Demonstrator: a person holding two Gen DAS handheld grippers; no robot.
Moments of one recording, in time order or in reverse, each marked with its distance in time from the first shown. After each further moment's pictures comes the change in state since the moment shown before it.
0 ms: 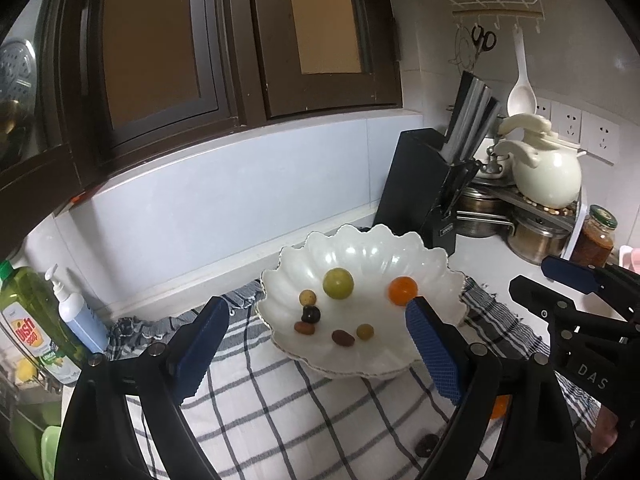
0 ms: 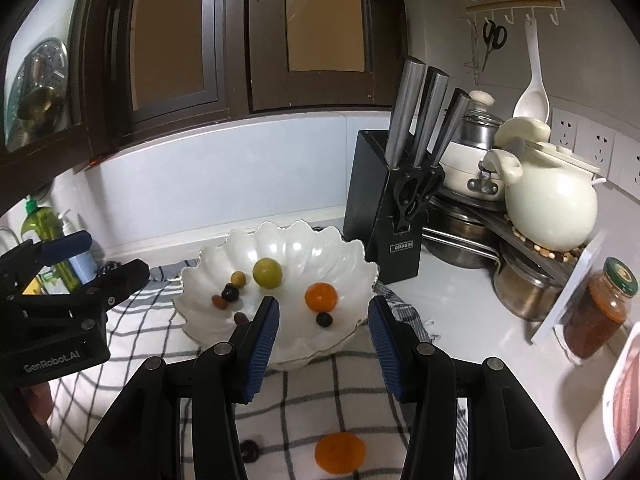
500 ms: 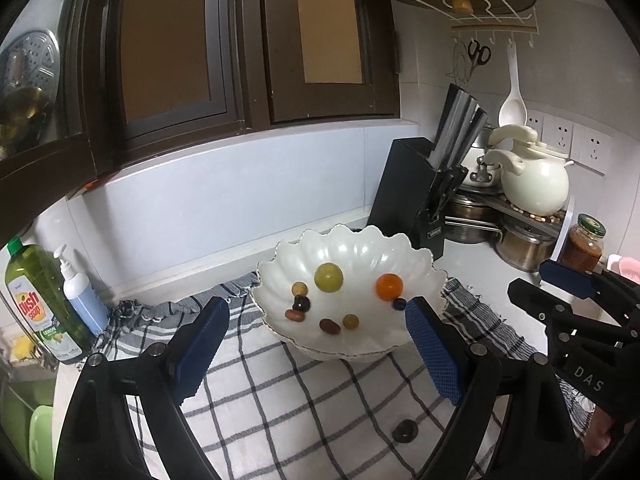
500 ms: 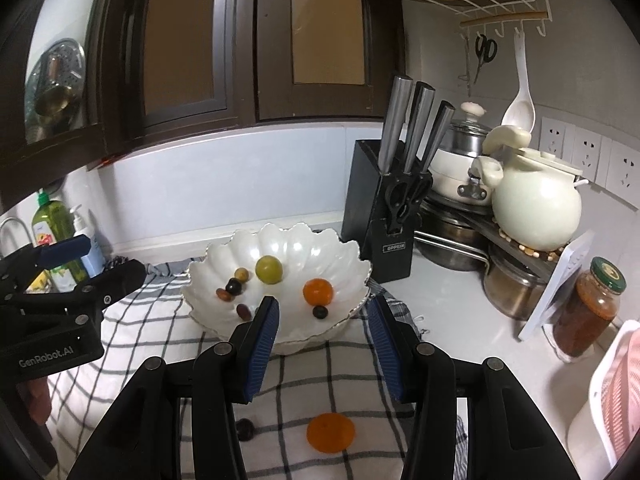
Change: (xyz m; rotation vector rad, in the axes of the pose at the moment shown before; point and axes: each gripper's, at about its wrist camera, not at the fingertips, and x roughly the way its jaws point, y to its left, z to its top) left arm -0.029 -0.012 -0.017 -0.042 -0.029 -0.002; right arm -0.031 -0.005 -0.018 -0.026 -0.040 0.010
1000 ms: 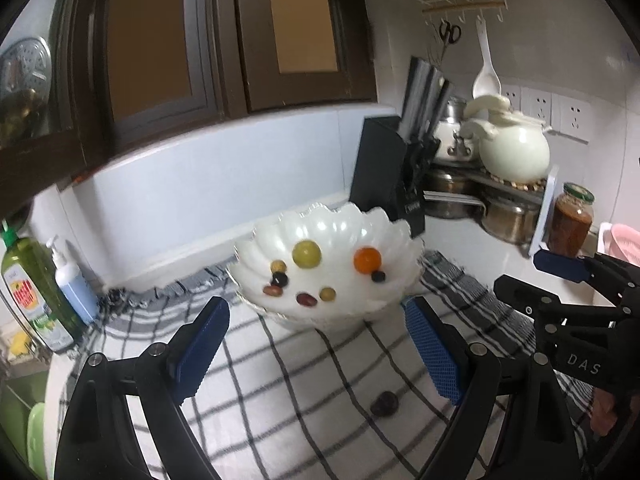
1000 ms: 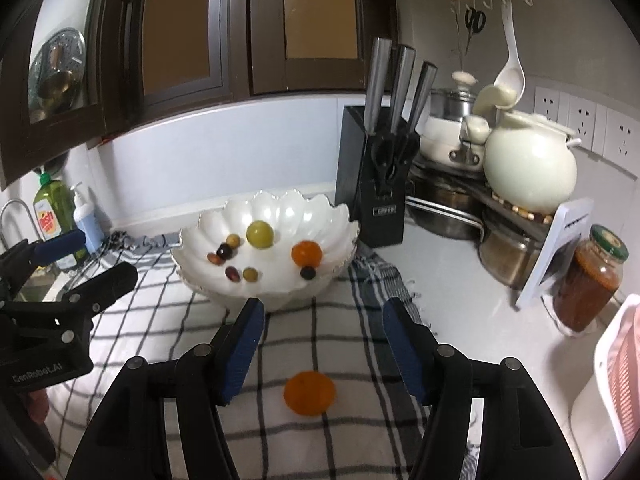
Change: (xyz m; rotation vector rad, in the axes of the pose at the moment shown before) left arm -0.004 -0.034 -0.039 0.051 0.015 -0.017; right arm 0.000 -0.024 -0.038 0.005 0.068 0.016
